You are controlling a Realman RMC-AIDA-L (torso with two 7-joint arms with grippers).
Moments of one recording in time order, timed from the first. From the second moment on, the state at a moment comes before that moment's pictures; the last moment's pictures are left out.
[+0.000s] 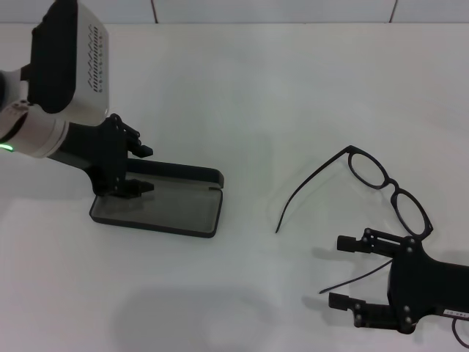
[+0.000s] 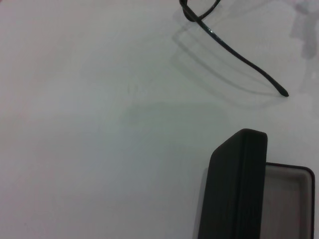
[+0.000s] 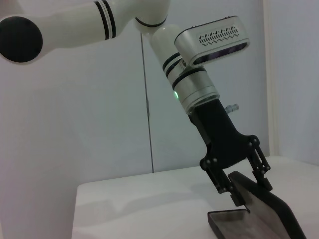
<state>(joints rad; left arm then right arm) -0.46 -2.09 1.17 1.38 2.52 1.55 -1.57 0.35 2.02 -1.31 -0.36 -1.40 -1.61 0.76</state>
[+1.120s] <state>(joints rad) -0.46 -2.09 1.19 1.37 2.51 1.53 -1.57 0.35 2.02 -1.31 -0.36 -1.40 -1.61 0.76</state>
